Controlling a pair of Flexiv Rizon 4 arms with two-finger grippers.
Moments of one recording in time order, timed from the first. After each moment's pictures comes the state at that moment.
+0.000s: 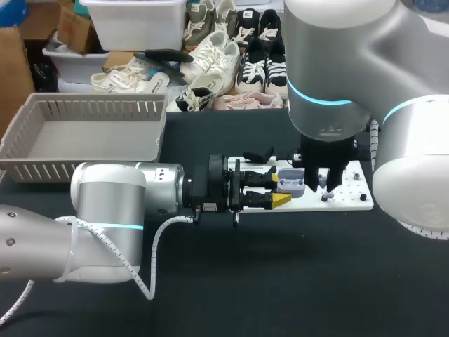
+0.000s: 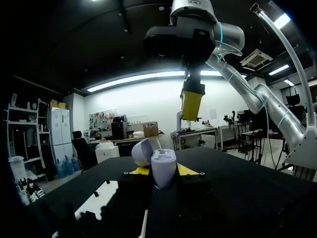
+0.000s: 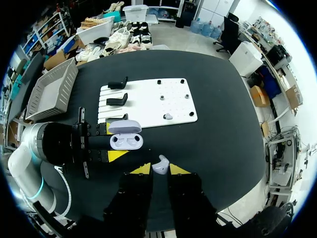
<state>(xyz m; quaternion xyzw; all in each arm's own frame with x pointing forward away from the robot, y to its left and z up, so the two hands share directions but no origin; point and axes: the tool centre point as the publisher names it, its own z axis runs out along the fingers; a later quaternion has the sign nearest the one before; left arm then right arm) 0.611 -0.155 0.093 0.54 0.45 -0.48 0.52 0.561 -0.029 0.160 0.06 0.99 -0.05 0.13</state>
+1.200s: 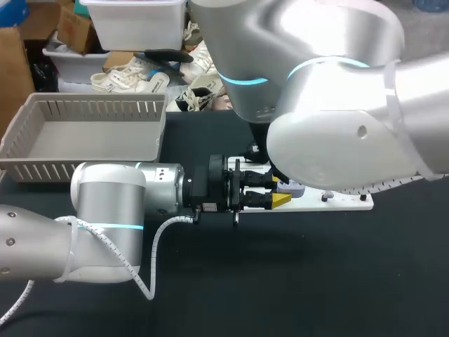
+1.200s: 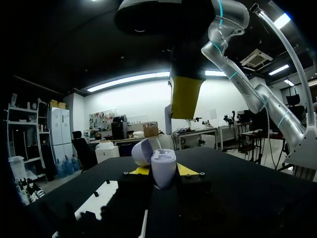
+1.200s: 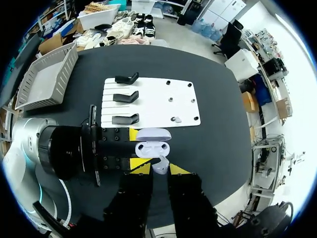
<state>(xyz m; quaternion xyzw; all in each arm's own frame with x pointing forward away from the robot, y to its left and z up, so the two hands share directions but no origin) 0.611 -0.155 0.093 0.54 0.45 -0.48 0.52 0.581 0.011 0.162 0.03 0.99 -0.13 0.09</state>
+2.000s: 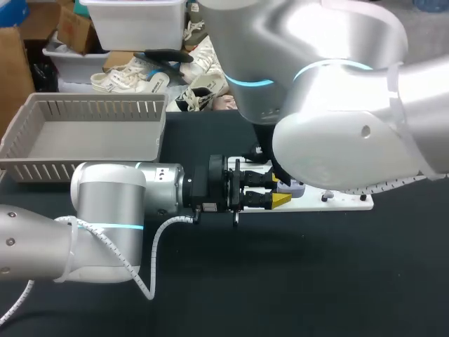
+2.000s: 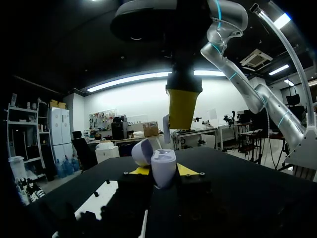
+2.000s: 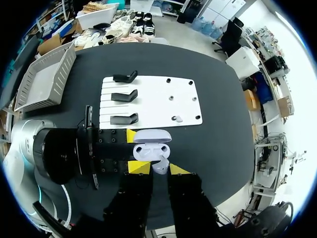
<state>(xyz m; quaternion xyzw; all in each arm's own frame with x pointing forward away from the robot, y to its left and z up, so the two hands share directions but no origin) 0.611 -0.155 0.093 0.54 0.45 -0.48 0.52 0.583 0.008 0.153 0.04 0.99 -0.12 0.08</state>
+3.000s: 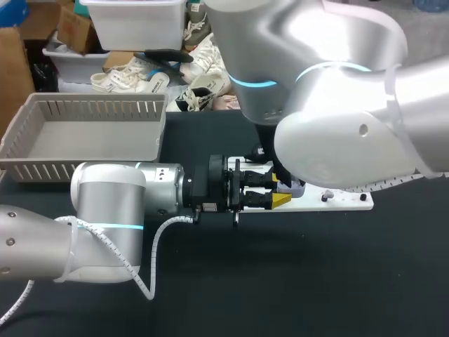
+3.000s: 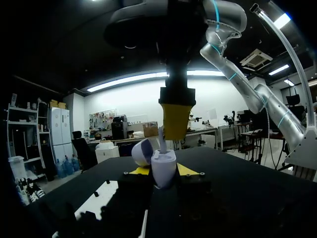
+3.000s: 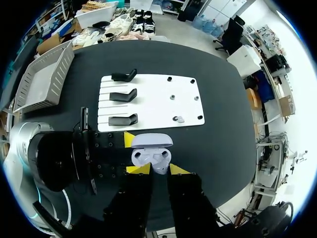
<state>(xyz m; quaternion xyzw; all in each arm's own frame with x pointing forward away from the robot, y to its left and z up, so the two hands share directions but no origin) 0.611 -0.155 0.093 0.54 0.45 -0.48 0.52 0.590 0.005 0.143 0.04 0.99 -0.12 0.08</state>
